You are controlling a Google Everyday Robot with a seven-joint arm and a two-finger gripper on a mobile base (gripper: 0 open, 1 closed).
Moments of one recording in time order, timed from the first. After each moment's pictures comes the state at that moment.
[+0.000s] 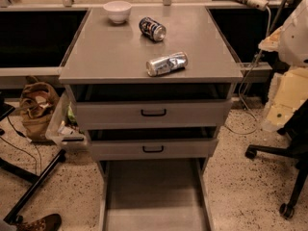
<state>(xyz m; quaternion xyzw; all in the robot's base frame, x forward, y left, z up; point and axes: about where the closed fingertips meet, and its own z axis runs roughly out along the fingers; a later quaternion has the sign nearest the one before) 0.438 -0.217 0.976 -0.60 0.78 -0.03 0.16</state>
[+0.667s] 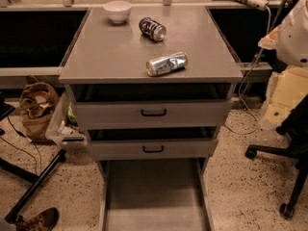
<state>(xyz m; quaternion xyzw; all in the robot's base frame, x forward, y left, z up) 0.442 -0.214 0.977 -0.60 0.78 -0.05 0.16</state>
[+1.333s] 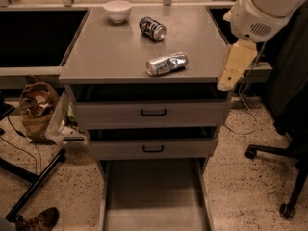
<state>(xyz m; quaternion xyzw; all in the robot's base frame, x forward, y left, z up) 0.546 -0.179 0.980 -0.62 0.75 -0.09 0.22</state>
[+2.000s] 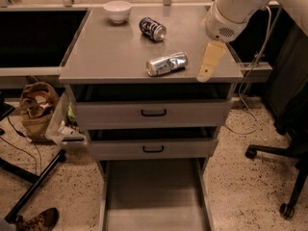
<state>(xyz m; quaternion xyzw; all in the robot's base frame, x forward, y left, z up) 0.647 -0.153 0.926 -0.64 0.73 -0.05 0.23</state>
